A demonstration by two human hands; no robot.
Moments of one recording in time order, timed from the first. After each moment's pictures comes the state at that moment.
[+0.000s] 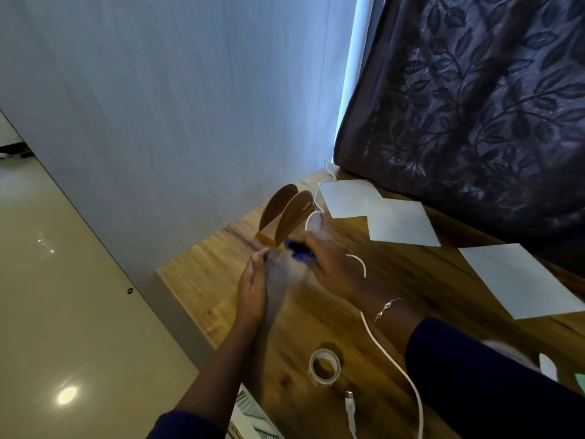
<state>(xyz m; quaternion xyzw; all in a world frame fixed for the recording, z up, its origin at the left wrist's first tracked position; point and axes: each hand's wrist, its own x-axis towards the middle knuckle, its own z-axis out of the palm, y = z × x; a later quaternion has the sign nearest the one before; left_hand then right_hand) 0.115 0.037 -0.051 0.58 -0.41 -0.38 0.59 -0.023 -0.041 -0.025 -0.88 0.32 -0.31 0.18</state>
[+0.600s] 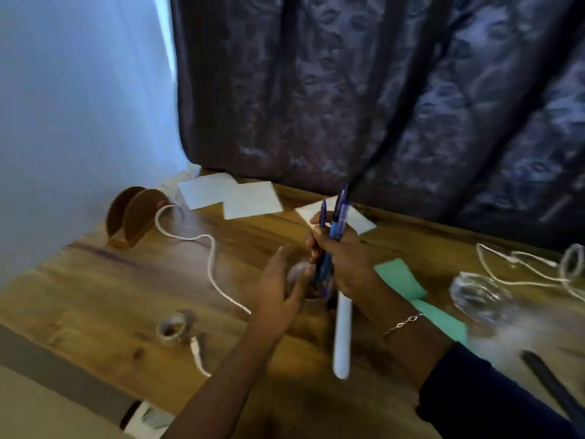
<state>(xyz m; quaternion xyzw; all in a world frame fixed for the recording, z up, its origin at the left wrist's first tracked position) -0.125 0.122 0.001 0.43 -0.70 -0.30 0.48 -0.245 0.103 0.048 -0.45 0.45 -0.58 0.50</state>
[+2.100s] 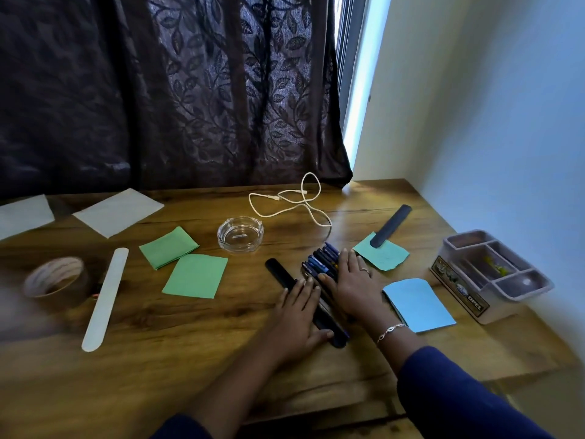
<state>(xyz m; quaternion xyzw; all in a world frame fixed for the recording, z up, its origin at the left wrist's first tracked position) -0.435 0.332 -0.057 0.22 -0.96 -0.14 -0.03 -0.590 0.381 -0.052 -0.44 0.89 -0.07 0.08</state>
